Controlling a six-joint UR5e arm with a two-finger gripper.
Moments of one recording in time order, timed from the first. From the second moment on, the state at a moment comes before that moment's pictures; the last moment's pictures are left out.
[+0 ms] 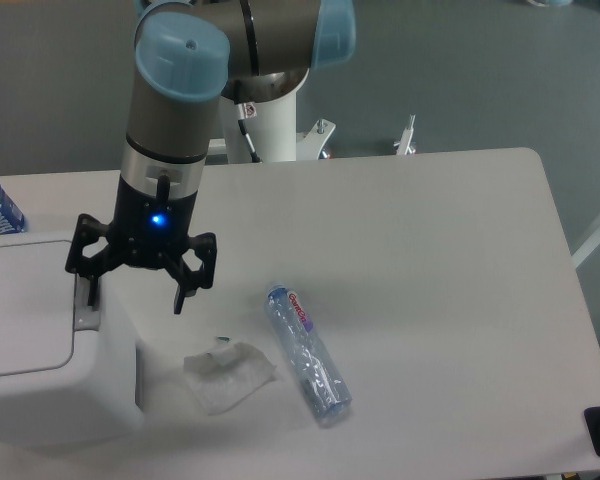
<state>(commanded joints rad) 2.20 -1.79 -1.52 -0.98 1.19 0.03</state>
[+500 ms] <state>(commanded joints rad) 2.20 -1.79 -1.51 -0.95 1.19 0.03</state>
